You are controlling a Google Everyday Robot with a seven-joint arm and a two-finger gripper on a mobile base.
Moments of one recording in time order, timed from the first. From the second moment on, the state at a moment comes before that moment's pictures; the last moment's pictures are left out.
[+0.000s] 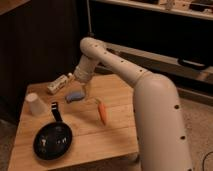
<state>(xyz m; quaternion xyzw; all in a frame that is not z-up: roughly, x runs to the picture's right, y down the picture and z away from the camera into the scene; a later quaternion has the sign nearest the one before) -0.152 0.013 0.766 -0.30 -0.39 -0.37 0.79</state>
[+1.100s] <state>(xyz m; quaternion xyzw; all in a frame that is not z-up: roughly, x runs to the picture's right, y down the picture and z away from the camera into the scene) -0.236 -0.015 0.787 -0.27 -0.42 -0.40 0.77</state>
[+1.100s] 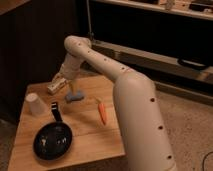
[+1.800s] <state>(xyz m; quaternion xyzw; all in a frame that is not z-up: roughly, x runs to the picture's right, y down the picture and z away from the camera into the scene) -0.293 -0.012 0.787 -0.25 -0.47 -0.44 0.72</state>
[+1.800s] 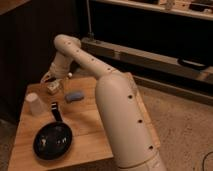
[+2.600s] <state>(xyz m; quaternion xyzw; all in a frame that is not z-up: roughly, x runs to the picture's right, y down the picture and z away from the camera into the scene) -0.352 -0.002 0.776 -0.25 -0.47 -0.49 0.69</state>
